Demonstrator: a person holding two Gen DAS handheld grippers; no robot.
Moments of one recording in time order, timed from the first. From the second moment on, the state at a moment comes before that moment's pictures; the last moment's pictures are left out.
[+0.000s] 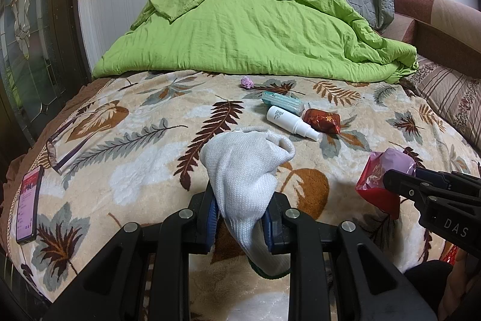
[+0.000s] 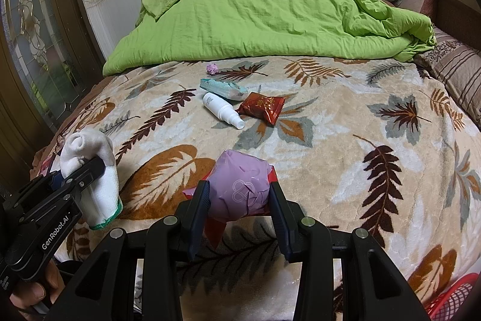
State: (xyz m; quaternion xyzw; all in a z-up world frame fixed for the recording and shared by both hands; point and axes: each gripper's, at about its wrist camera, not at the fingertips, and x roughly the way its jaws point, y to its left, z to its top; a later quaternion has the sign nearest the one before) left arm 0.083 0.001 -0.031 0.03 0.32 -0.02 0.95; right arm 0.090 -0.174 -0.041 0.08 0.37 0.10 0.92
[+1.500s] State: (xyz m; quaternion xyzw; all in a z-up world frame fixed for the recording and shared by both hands) left arm 0.045 -0.082 -0.002 0.01 0.34 -0.23 0.91; right arm 0.006 -0.273 -0.012 0.14 0.37 0.04 0.92
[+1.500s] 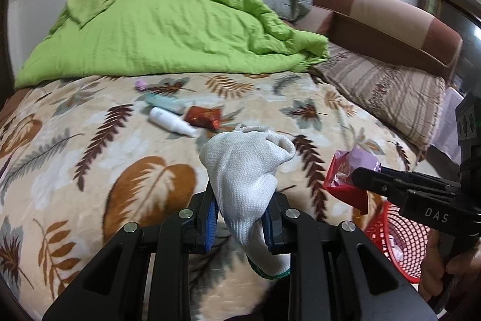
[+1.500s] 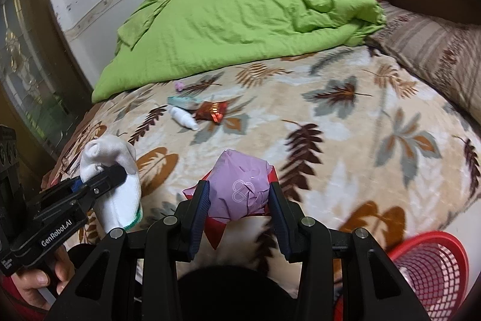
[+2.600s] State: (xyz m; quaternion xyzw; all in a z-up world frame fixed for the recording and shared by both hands) left arm -0.015 -0.281 -0.007 0.07 0.43 -0.49 0.76; right arm -0.157 -0.450 -0.019 0.24 0.37 -0.15 0.88
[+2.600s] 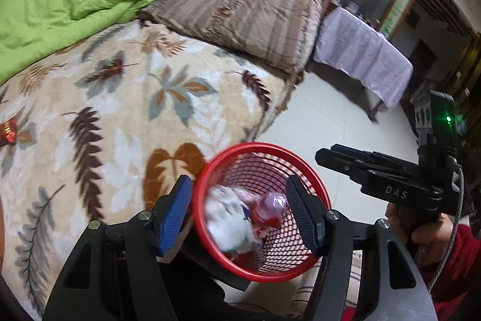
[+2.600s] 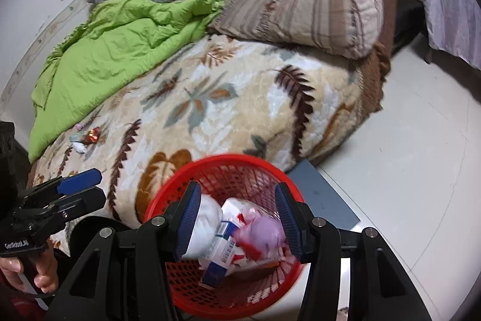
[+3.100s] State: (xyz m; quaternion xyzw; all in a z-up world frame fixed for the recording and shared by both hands) left arm 0.056 -0.143 0.005 -0.02 0.42 -0.34 0.84; right arm -0.036 -0.343 -0.007 0.17 0.39 0.02 0.90
